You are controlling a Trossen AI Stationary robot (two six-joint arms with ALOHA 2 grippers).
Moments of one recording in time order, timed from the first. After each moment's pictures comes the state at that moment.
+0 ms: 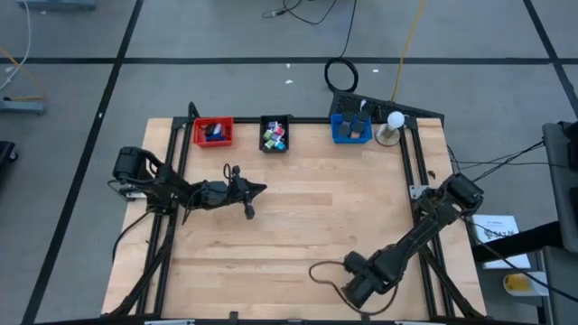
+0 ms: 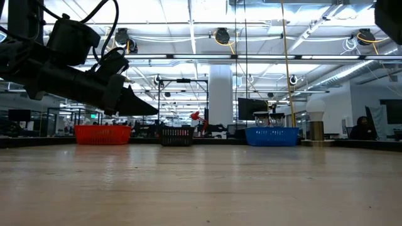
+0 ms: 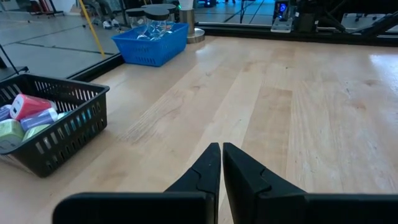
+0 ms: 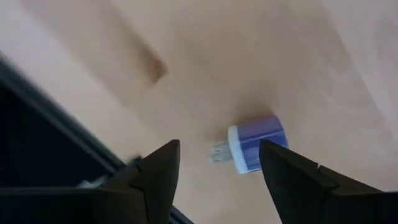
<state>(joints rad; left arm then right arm) -0.04 1.68 0.22 1.23 -0.37 -0.07 0.75 1.81 1.28 -0.93 -0.17 1.51</state>
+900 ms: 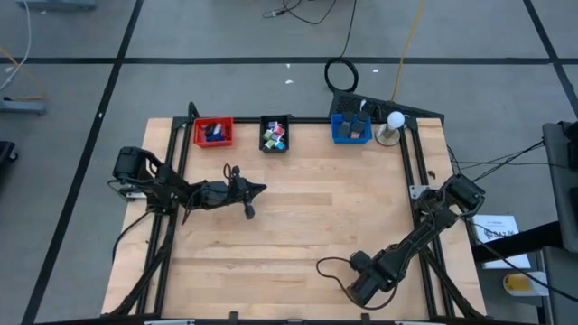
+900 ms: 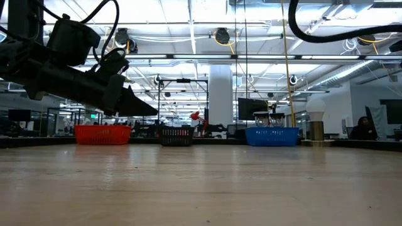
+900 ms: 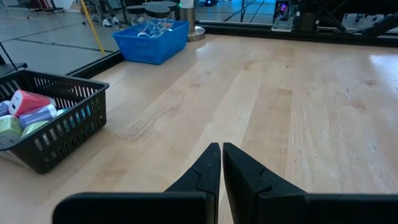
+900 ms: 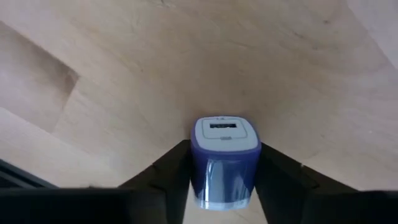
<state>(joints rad) -0.04 1.68 0.22 1.22 -0.37 -0.08 0.77 1.81 1.09 -0.69 -0.22 1.65</state>
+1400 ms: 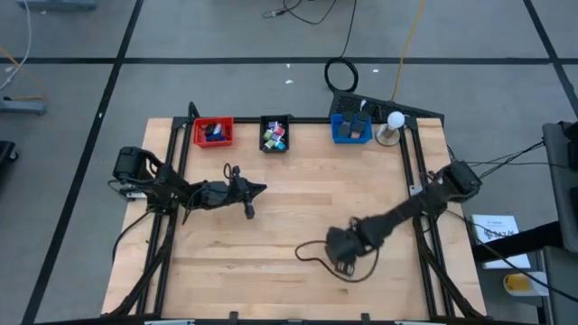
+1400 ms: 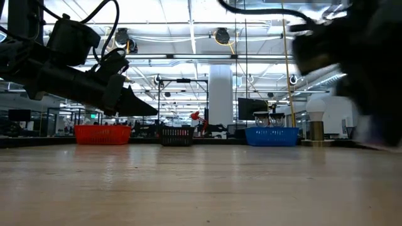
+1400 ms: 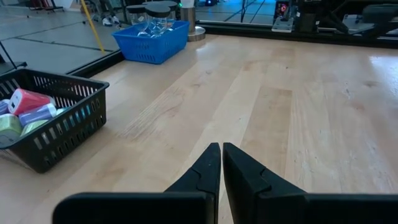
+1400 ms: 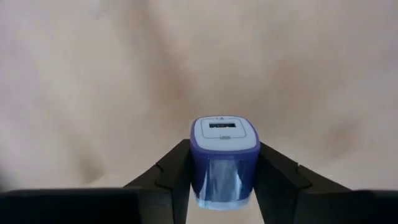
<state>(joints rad) -0.04 1.68 0.22 1.22 -0.37 -0.09 0.48 1.74 1.09 -0.73 -0.03 0.86</state>
